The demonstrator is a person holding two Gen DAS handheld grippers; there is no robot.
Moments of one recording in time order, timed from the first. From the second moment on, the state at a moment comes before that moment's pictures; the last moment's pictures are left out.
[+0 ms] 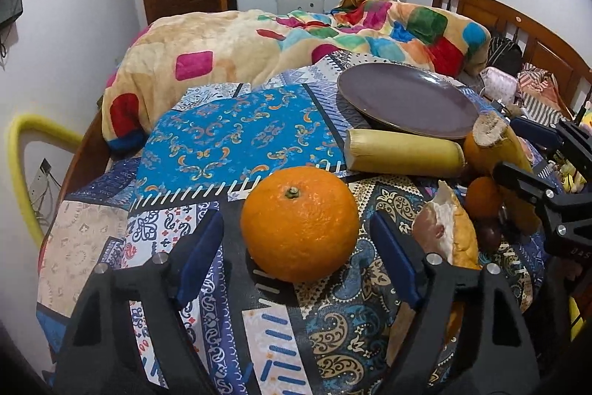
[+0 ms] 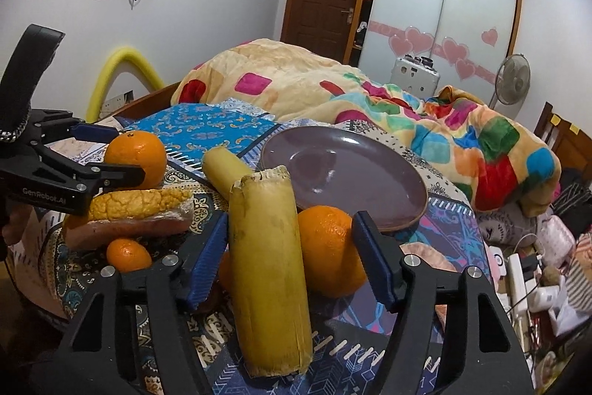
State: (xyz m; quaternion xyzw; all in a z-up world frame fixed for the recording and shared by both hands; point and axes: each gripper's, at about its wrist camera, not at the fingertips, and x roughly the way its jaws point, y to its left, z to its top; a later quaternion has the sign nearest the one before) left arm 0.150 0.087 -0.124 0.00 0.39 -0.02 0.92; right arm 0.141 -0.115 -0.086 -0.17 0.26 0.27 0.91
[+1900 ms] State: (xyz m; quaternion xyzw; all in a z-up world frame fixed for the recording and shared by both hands) left arm 0.099 0.065 -0.065 0.01 0.35 -0.04 0.94; right arm 0.110 -0.170 -0.057 -0.10 0.29 0.27 0.91
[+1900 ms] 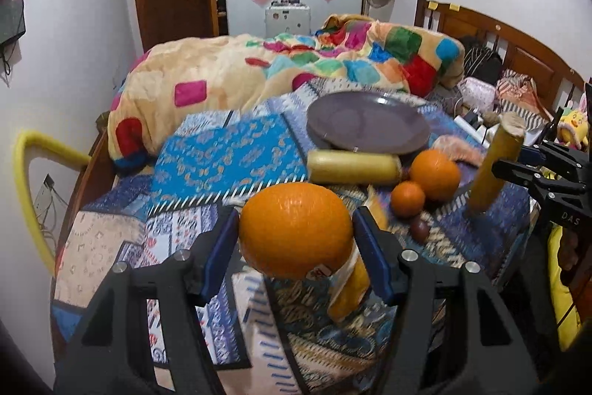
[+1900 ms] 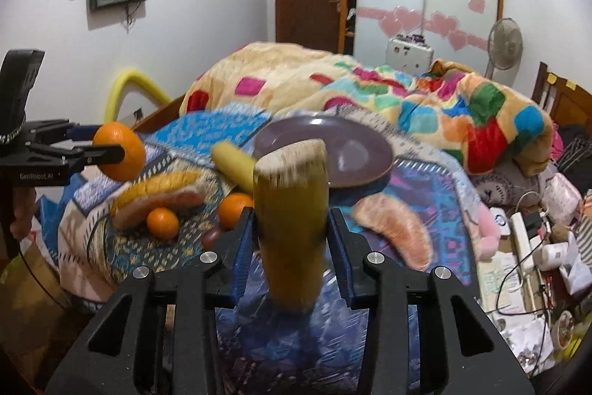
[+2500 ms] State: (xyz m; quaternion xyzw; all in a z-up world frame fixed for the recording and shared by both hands) left arm 0.174 0.027 -0.038 0.02 0.31 -0.05 0.95; right arm 0.158 -0.190 -0.014 -0.06 0.22 0.23 0.94
